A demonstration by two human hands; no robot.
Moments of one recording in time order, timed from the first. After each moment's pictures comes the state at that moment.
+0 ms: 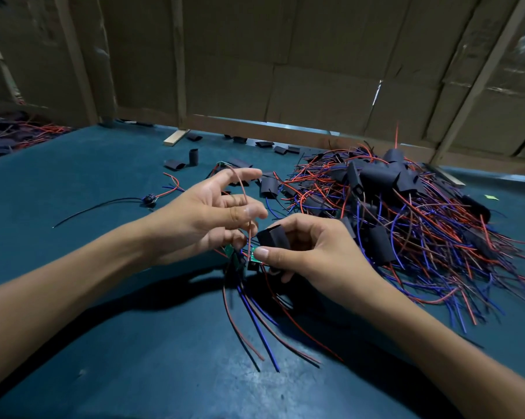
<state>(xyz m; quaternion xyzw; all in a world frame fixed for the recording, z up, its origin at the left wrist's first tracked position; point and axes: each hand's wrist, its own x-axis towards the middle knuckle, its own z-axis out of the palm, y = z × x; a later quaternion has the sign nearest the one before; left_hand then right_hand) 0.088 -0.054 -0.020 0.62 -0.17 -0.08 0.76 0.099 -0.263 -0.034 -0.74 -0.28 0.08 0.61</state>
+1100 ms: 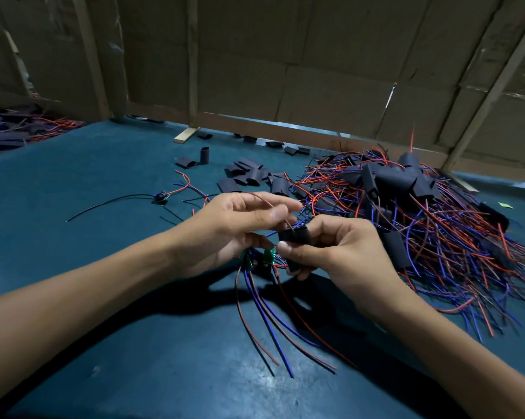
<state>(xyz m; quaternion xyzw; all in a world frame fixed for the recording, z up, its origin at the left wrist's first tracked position) 0.084 -0.072 -0.031 0.61 -0.15 -0.05 0.77 0.094 -0.263 -0.026 -0.72 -0.24 0.06 0.64</state>
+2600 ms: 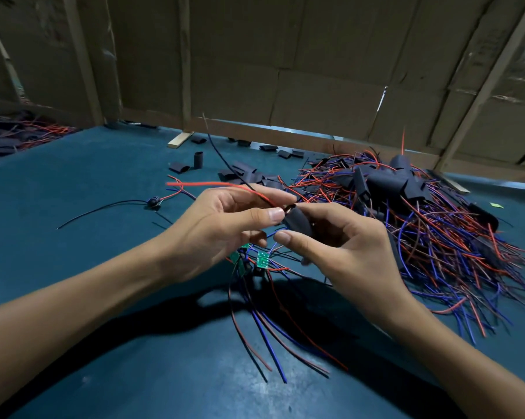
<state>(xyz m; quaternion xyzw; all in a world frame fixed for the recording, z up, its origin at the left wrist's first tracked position) 0.081 -0.073 -0.025 0.64 -0.22 0.01 0.74 0.104 -0.277 -0.034 -0.76 -0.33 -0.17 0.54</state>
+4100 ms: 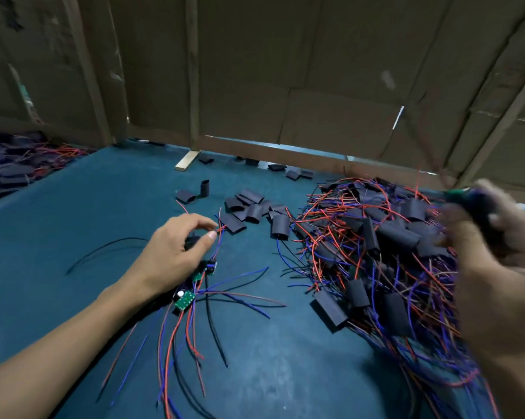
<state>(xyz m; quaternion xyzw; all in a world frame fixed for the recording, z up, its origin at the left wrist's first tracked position) 0.135 0.014 -0.046 0.90 -0.03 0.27 0.34 0.153 -0.345 0.034 -0.71 -0.11 -0.43 0.55</state>
